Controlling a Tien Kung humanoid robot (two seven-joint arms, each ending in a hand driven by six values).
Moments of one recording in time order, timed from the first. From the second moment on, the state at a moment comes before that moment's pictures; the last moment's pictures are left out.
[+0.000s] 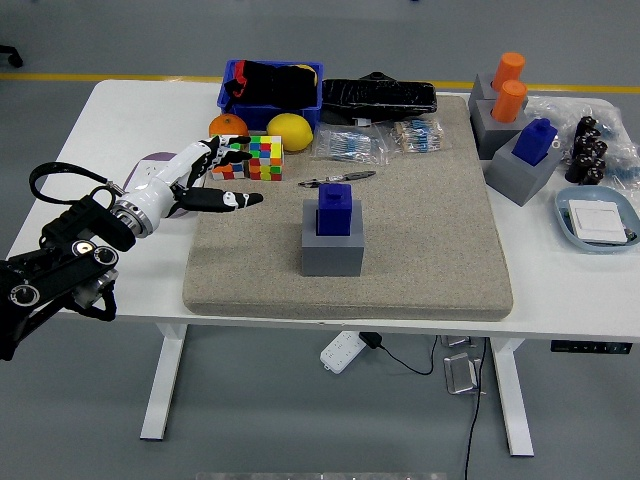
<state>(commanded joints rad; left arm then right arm) -0.79 0.43 -0.37 -1.06 0.78 0.21 -0.23 0.07 -0.45 1.56 0.26 -1.74 0.21 0.03</state>
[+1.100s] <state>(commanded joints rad) -0.79 0.24 -0.33 -1.02 0.71 0.25 -0.26 0.08 -0.45 1.52 0.26 -1.73 0.21 0.03</state>
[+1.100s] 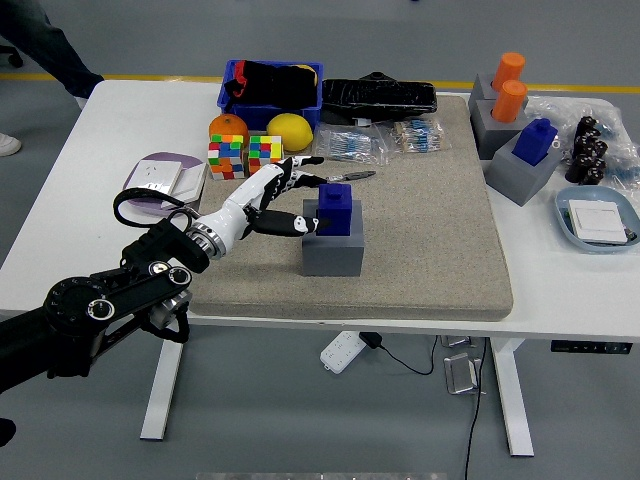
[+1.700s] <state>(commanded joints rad) -0.79 0.18 -0.33 -0.97 0.68 0.25 -0.26 0.08 -0.45 1.52 0.26 -1.73 0.21 0.03</state>
